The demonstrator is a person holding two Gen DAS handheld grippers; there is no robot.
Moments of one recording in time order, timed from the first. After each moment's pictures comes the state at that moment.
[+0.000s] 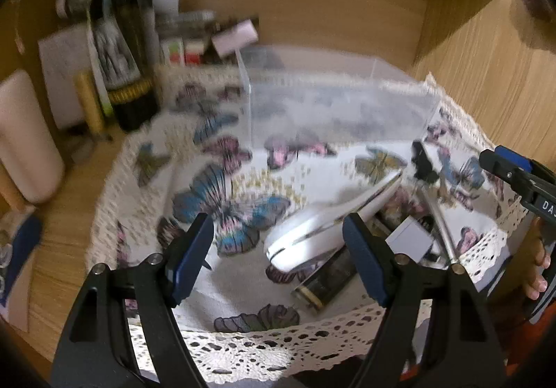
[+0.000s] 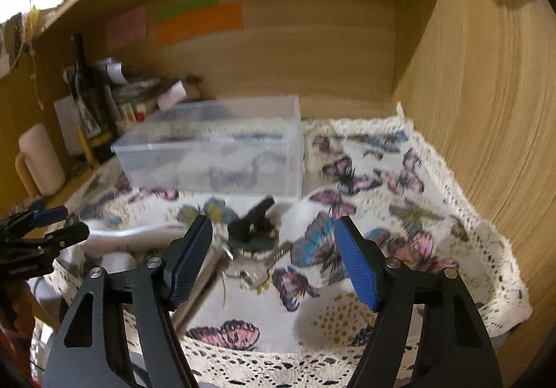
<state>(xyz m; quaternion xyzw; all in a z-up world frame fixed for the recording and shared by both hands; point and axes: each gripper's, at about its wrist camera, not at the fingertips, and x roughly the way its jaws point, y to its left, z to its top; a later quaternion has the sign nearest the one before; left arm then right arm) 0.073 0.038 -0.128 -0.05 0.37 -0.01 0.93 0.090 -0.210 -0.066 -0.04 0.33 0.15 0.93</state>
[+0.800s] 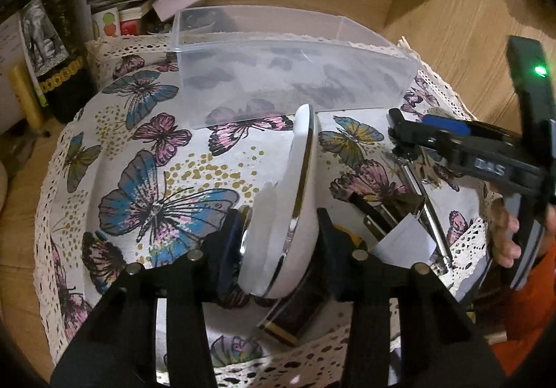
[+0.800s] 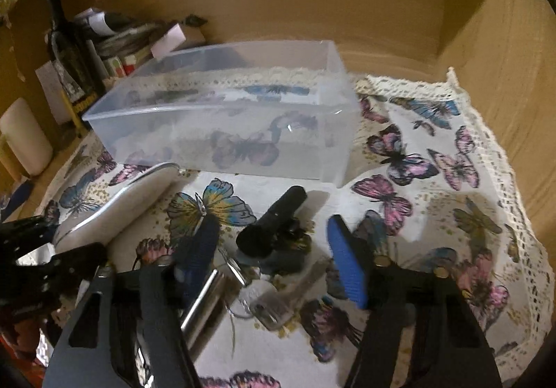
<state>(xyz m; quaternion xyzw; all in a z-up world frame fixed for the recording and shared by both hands) 0.108 0.020 -0.140 -0.04 0.43 -0.09 0.90 0.159 -0.168 -0.099 -0.06 0.43 0.18 0.88</state>
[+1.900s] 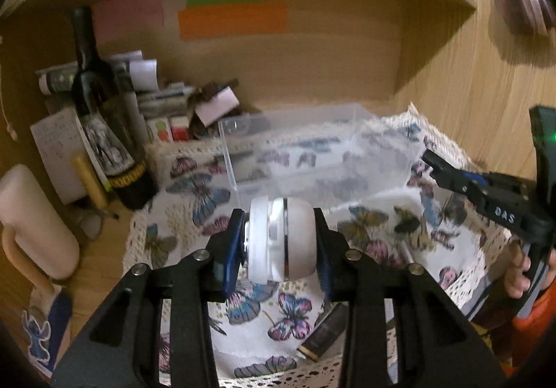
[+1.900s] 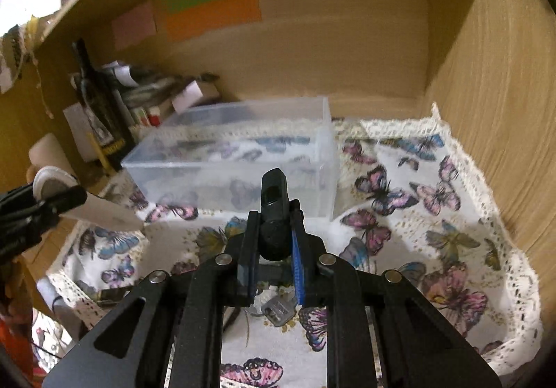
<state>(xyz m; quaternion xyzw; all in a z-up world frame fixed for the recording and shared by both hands) 0.088 0.026 -0.046 0.00 0.30 -0.03 0.95 0.121 -0.199 -0.045 -0.01 0.33 0.21 0.92</state>
